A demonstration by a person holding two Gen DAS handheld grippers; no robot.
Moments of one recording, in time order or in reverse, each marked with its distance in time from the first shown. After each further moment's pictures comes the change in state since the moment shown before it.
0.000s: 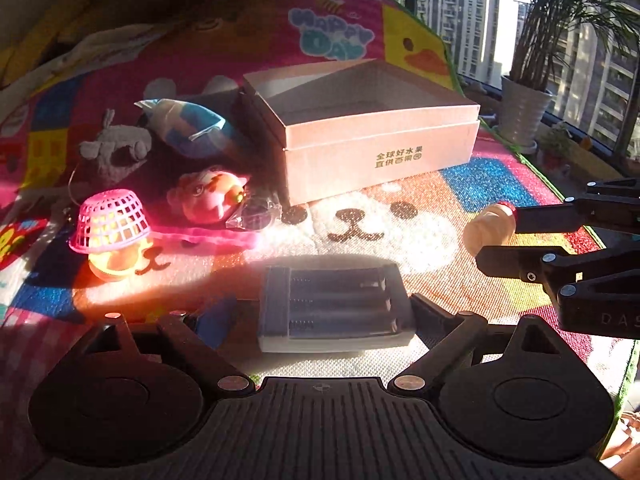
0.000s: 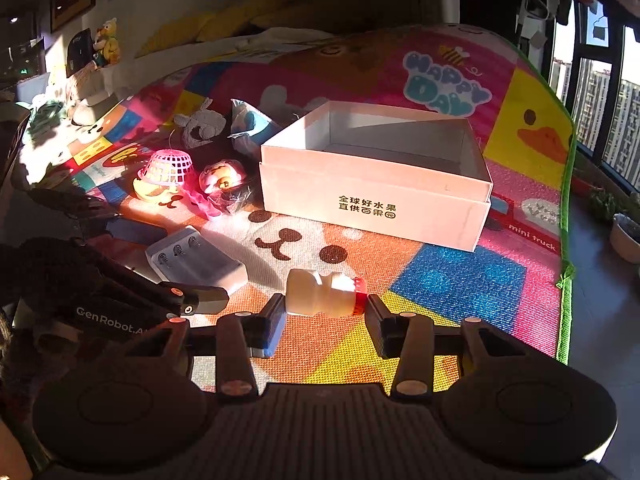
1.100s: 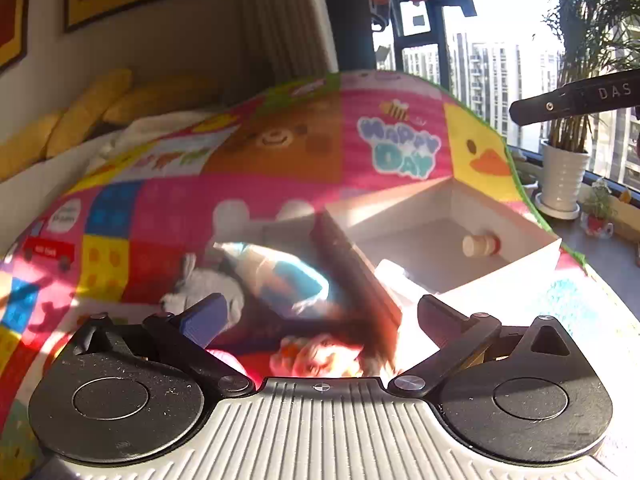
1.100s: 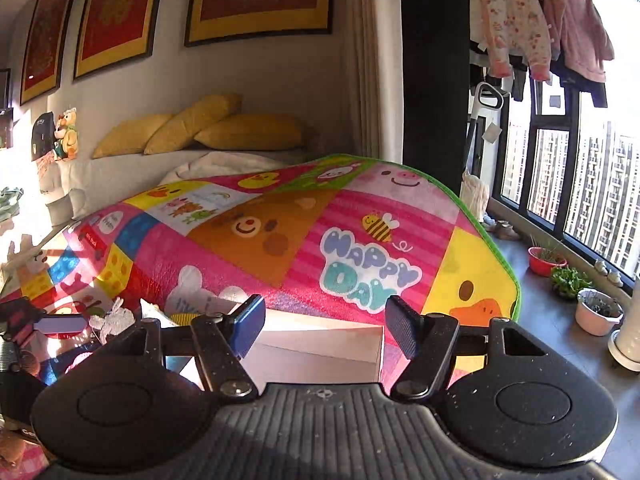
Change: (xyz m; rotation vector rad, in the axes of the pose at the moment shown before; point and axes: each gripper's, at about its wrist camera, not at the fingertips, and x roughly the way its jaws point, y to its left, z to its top) left arm -0.008 0.058 0.063 -0.012 -0.200 0.150; right arm 0.003 -0.081 0.164 0.035 -0.265 -0.109
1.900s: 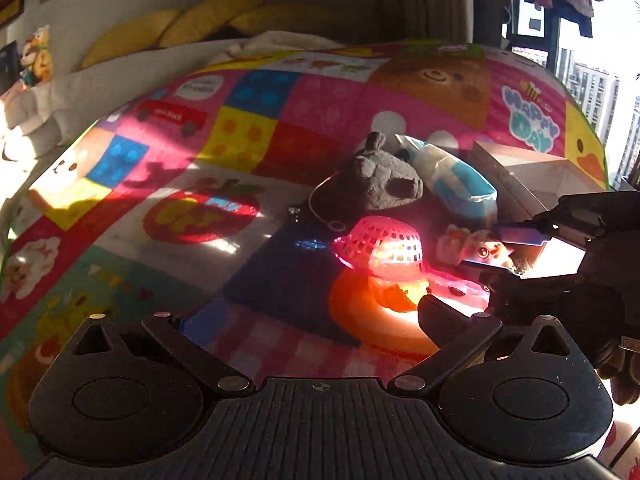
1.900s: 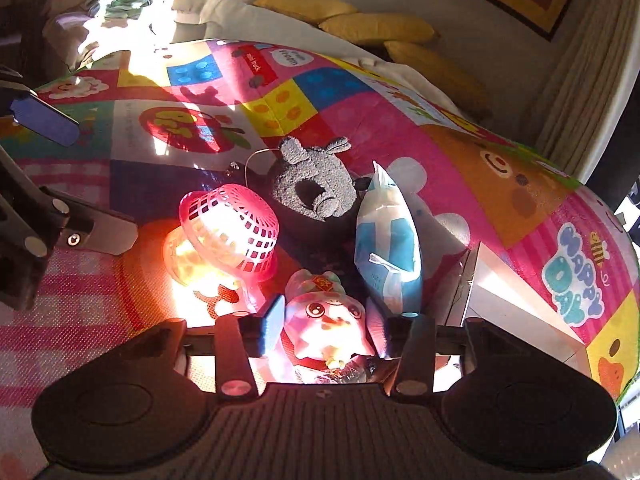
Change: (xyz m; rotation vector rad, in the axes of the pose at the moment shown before) left arm -0.034 0.097 -0.070 -0.280 0.103 0.161; right arm 0.076 0.226 -0.114 -0.566 0.171 0.153
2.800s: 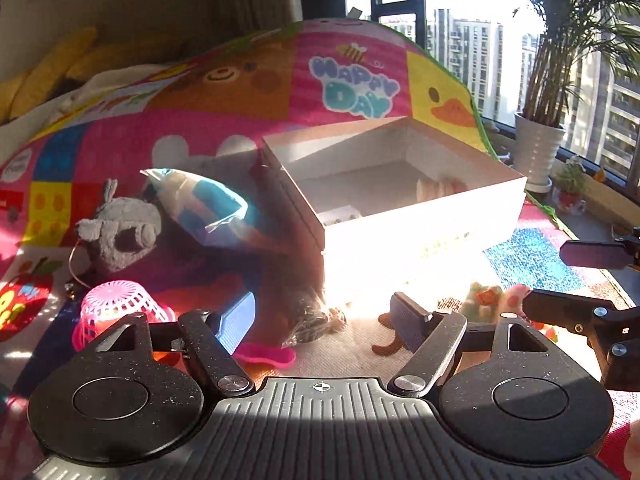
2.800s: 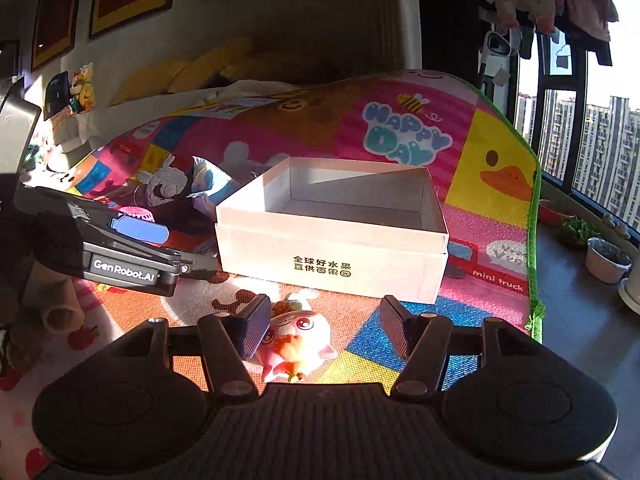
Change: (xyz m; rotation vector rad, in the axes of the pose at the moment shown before) left arm 0.042 -0.158 0.007 0.295 -0.017 -0.248; right arm -0.124 -0.103 -0.143 0.599 -0.082 -0.100
